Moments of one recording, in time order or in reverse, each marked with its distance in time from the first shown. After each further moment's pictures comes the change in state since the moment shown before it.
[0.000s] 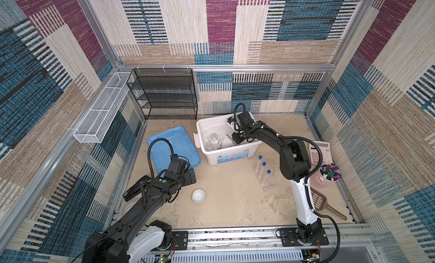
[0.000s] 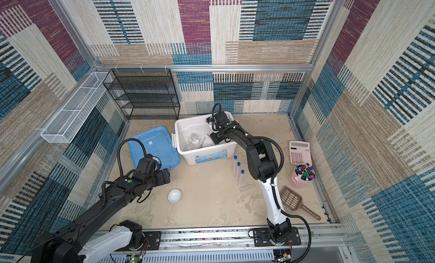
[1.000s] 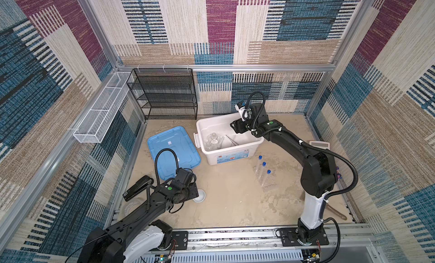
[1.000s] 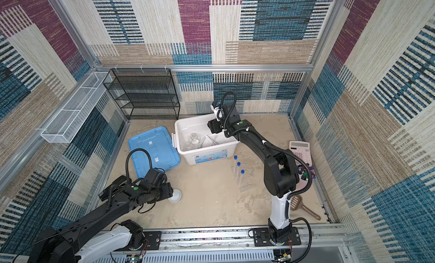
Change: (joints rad) left arm -0.140 -0.002 -0.106 -0.085 0.104 -0.211; right arm 0.000 -0.383 -0.261 0.284 -0.041 0.219
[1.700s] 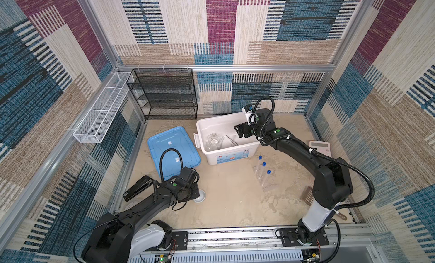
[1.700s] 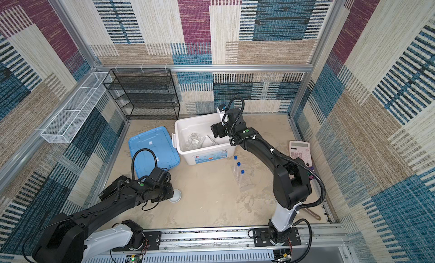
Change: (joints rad) left arm -0.005 0.117 0.011 0.074 0.066 0.023; right arm -0.005 -0.164 -0.225 0.122 0.075 0.041
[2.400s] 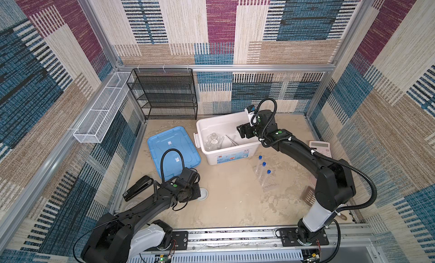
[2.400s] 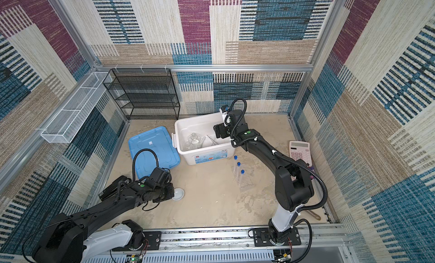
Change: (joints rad) left arm -0.024 -0.007 -0.018 0.037 0.026 -0.002; right arm -0.012 -0.029 -0.048 0.014 0.030 0.000
